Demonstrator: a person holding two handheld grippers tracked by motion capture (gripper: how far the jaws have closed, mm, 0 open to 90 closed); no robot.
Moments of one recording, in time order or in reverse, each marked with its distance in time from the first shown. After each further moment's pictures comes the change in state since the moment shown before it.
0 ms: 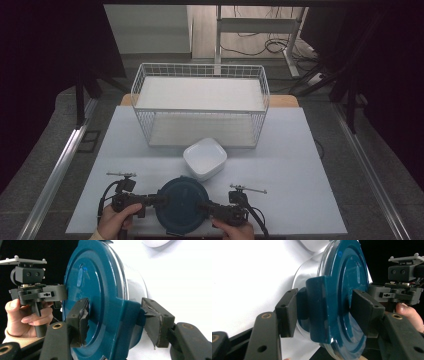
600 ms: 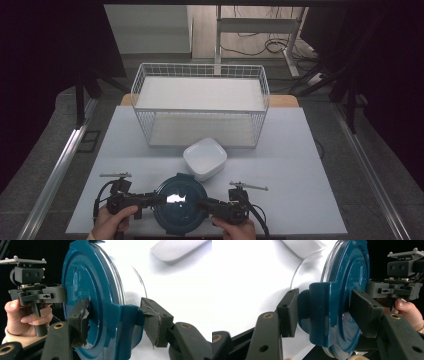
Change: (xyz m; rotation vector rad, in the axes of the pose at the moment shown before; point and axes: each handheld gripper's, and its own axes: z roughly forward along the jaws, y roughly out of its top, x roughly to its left) left arm -0.017 -0.001 -0.013 -0.048 0.001 0.062; right arm 0.014 0.007 -0.008 -0.020 0.021 -0.085
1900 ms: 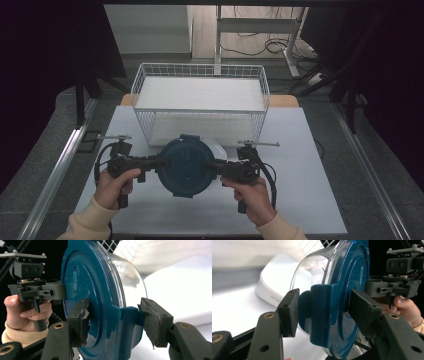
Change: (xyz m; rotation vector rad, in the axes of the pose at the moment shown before) left arm -0.049 0.092 -0.018 -0.106 -0.004 0.120; right arm 0.036 0.102 -0.031 -0.041 0.024 -0.176
